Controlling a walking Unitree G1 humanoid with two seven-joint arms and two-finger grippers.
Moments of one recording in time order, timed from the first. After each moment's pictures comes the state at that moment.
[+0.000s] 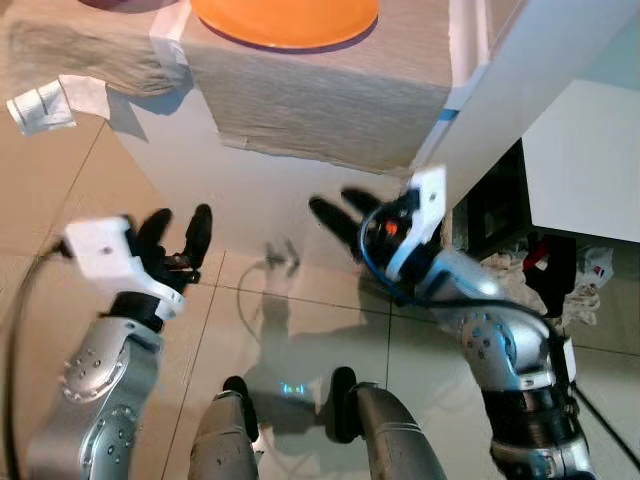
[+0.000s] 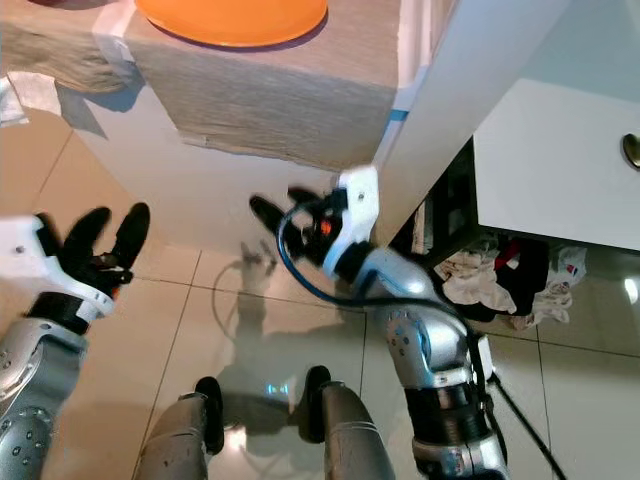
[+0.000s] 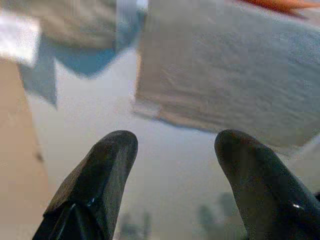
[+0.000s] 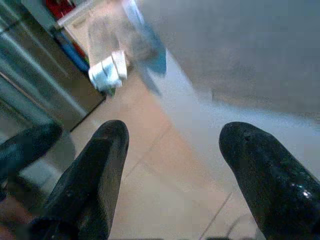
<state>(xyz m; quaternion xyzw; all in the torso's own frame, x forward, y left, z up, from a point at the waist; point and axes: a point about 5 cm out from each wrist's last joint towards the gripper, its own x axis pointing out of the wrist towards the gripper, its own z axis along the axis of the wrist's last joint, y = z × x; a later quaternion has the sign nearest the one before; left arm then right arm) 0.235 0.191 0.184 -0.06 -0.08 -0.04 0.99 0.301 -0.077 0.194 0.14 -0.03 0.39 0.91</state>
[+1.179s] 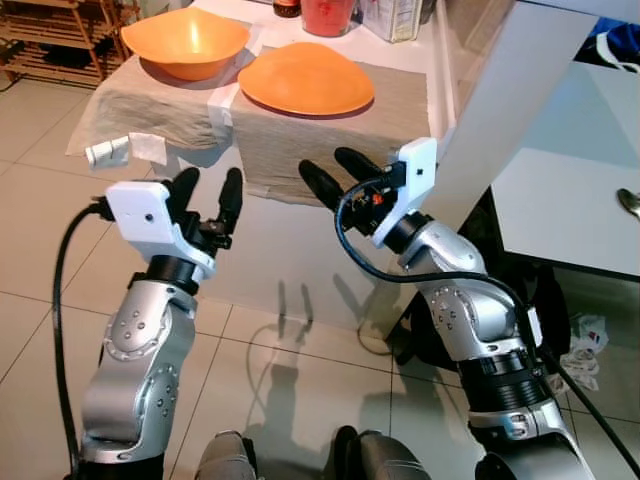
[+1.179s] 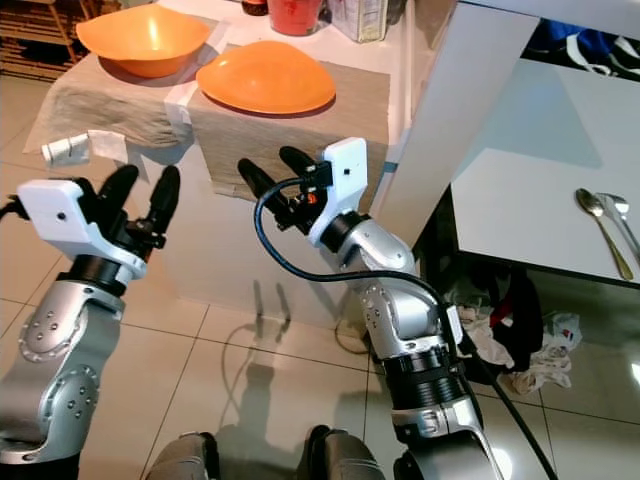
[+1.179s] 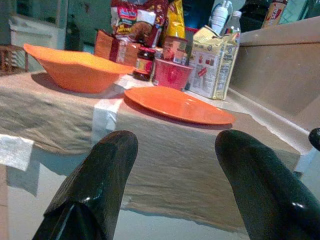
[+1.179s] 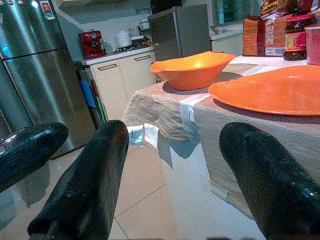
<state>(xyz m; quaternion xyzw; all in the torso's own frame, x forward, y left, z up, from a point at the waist) 0.265 0.162 0.192 -0.07 -0.13 -0.08 0.99 0.322 -0.062 0.196 0.11 -0.09 0.38 0.91</state>
